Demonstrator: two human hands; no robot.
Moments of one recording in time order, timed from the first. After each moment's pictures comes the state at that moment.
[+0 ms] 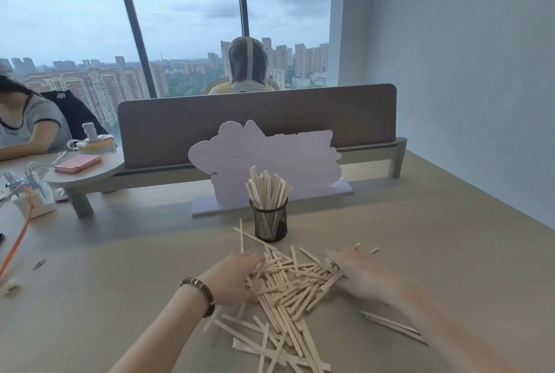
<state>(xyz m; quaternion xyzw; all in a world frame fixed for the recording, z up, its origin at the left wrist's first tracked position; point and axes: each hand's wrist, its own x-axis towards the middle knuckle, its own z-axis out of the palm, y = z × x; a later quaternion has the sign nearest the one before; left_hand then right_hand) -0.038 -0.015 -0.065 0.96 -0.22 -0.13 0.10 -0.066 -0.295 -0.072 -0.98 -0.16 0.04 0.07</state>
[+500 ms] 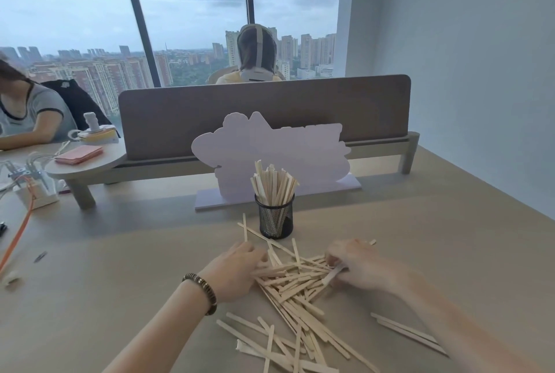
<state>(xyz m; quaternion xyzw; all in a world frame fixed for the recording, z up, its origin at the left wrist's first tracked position) -0.025 -0.008 -0.074 0.96 -0.27 -0.06 0.06 -0.037 -0.292 -0.076 -0.98 -0.20 0.04 0.08</state>
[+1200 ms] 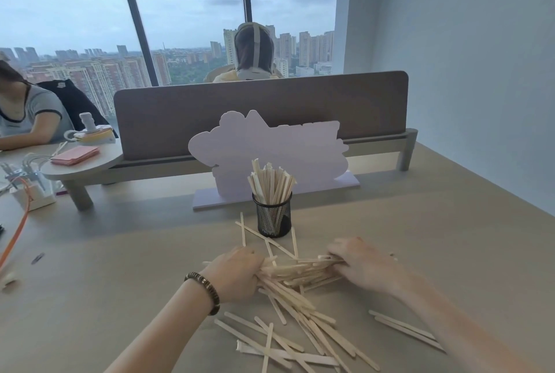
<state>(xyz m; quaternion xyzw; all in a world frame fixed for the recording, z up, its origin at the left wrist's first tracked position) -0.034 -0.020 -0.063 0.96 -0.27 -0.06 0.00 -0.049 -0.291 -0.069 -0.97 -0.20 0.02 0.12</state>
